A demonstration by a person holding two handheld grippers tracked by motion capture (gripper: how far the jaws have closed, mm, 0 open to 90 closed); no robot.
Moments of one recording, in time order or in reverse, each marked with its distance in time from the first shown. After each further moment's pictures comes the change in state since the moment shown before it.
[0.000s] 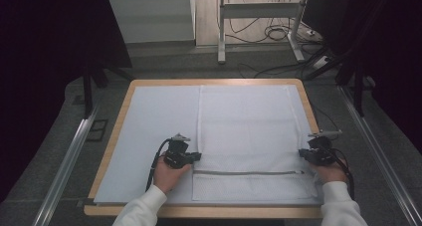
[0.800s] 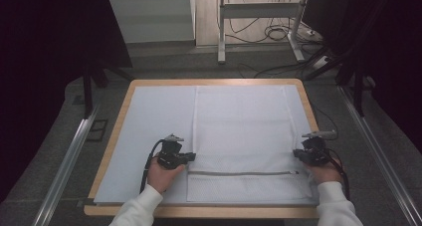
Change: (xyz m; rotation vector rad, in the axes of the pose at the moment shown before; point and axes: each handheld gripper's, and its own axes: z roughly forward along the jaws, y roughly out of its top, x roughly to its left) left arm 0.011 -0.007 -0.016 -0.012 0.011 -0.018; right arm 0.017 0.004 0.004 -0.003 0.019 -0.030
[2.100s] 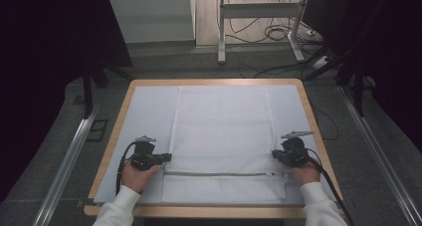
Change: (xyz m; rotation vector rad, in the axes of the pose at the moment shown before) left arm 0.056 -0.027 -0.047 -0.016 0.039 -0.088; right arm 0.053 0.013 0.016 -0.030 0.131 -0.041
